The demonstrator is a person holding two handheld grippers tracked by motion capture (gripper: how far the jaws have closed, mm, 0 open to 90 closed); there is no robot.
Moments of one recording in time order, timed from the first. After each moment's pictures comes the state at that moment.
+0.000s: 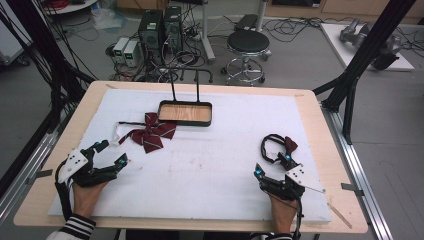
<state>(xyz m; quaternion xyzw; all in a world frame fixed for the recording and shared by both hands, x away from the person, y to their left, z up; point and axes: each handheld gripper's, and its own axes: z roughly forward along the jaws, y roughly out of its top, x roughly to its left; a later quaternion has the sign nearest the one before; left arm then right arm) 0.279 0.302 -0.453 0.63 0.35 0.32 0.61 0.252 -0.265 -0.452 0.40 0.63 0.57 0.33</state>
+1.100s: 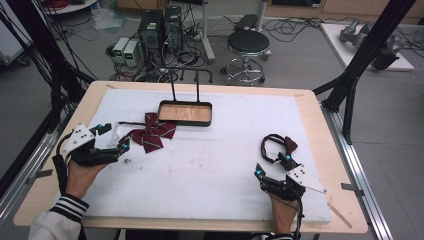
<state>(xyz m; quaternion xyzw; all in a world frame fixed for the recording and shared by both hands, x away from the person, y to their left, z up) 0.316 0.290 -0.389 0.70 0.34 0.30 0.55 0.251 -0.266 -0.452 0.40 0.63 0.58 0.33</state>
